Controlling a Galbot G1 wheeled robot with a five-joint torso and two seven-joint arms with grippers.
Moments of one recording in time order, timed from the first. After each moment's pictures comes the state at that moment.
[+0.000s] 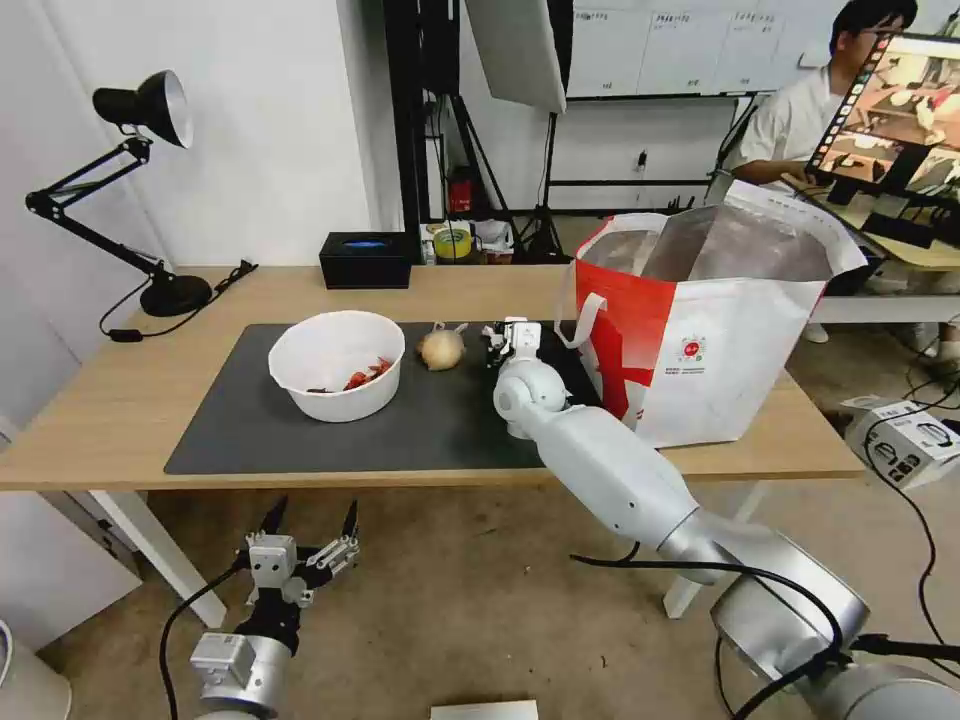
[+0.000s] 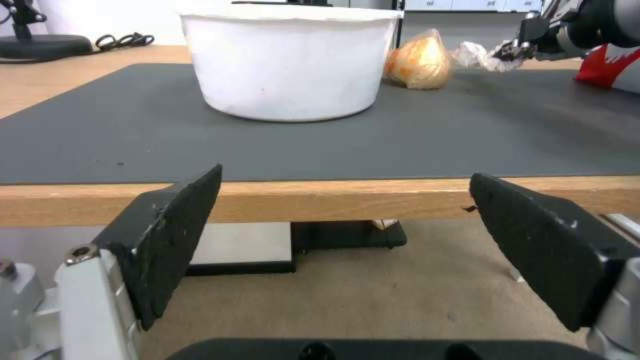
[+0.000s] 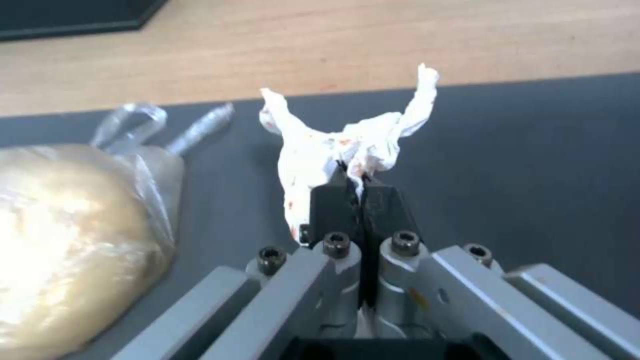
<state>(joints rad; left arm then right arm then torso) 1.76 -1.36 -0.56 -2.13 -0.20 -0.07 -0.01 -0.29 1.38 -0.32 1.15 0.95 -0.32 0.61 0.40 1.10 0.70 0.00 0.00</state>
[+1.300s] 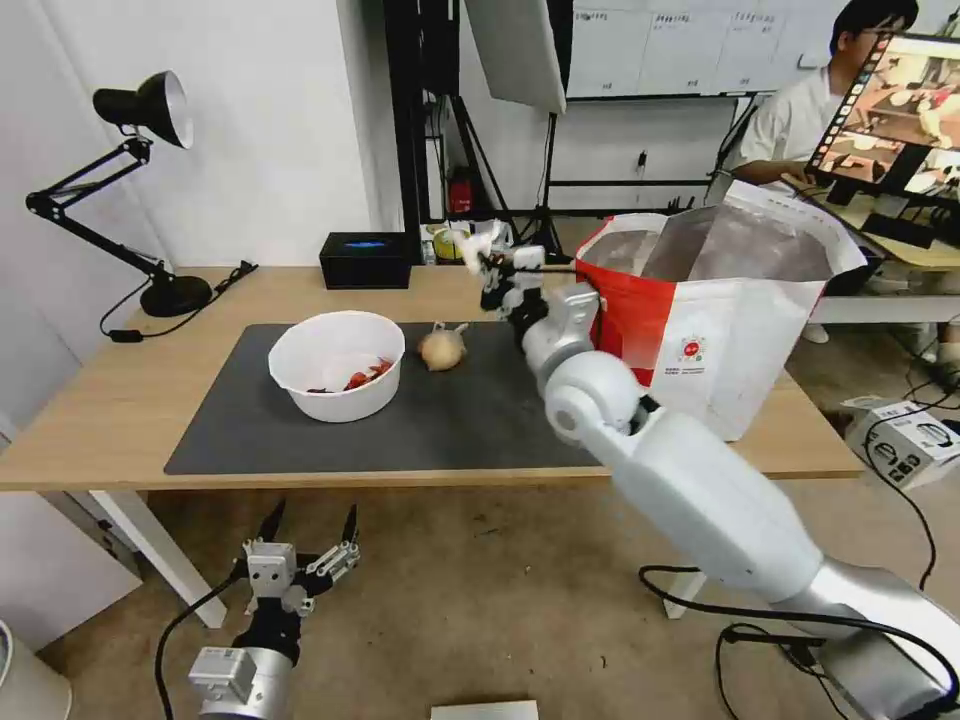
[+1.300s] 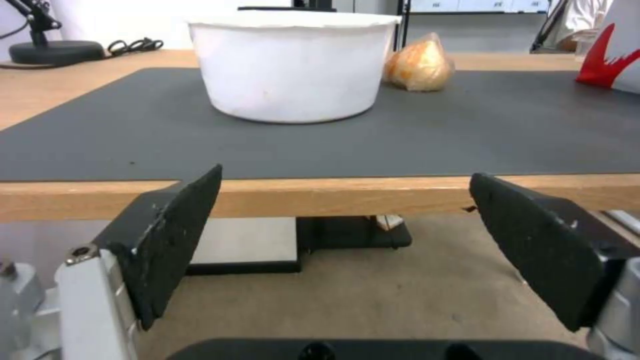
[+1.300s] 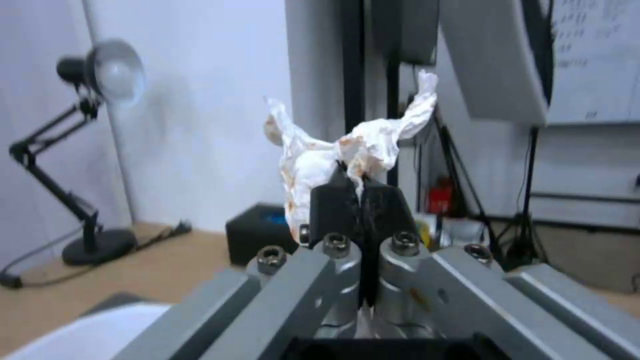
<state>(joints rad) 1.80 -1.40 -0.56 -2.16 -0.16 -0.09 -0.01 -0.39 1.09 -0.22 1.80 0.80 -0.21 0.43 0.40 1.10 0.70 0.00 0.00</state>
